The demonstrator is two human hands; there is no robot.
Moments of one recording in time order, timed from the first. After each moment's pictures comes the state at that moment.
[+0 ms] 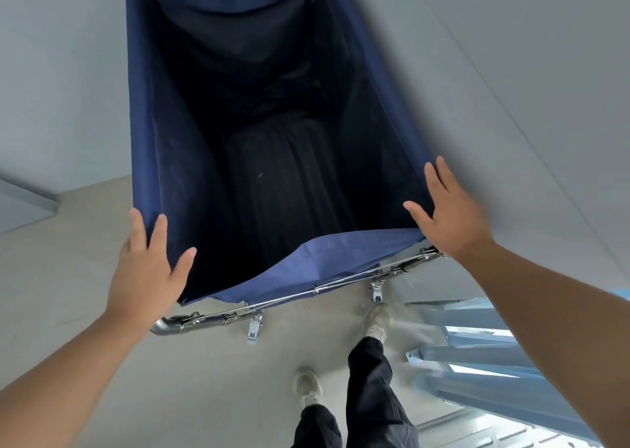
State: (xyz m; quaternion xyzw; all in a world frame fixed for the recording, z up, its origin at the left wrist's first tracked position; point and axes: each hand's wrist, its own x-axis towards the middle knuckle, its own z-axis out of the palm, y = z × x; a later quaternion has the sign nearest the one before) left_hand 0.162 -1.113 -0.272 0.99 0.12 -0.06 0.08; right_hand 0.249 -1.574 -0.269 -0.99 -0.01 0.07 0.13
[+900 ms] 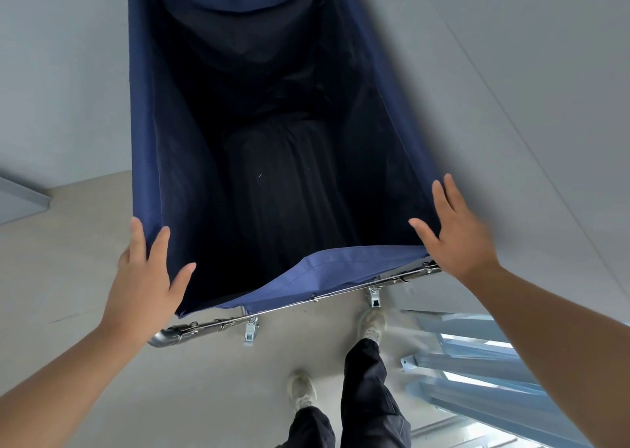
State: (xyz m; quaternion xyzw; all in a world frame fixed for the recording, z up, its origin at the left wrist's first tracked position) left_hand 0.167 -1.107 -0.276 0.99 0.10 -0.07 0.07; right_hand 0.251 -1.571 -0.270 -0.99 0.00 0.07 0.12
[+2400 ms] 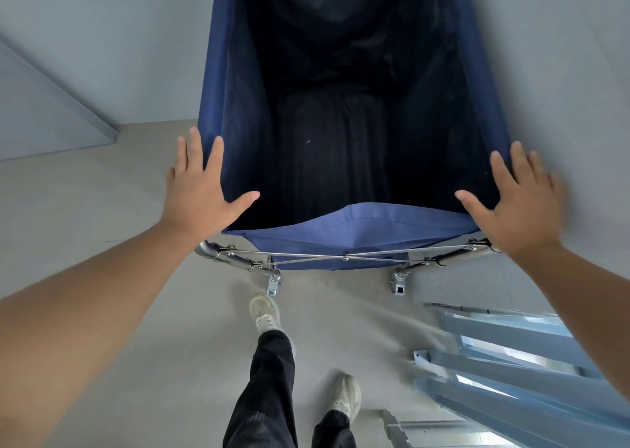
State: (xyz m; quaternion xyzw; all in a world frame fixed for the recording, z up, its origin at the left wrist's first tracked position) left_hand 0.166 -1.111 -0.281 0.99 0.12 -0.01 0.03; right_hand 0.254 -1.573 -0.288 -1.00 -0.07 -0.03 0.03
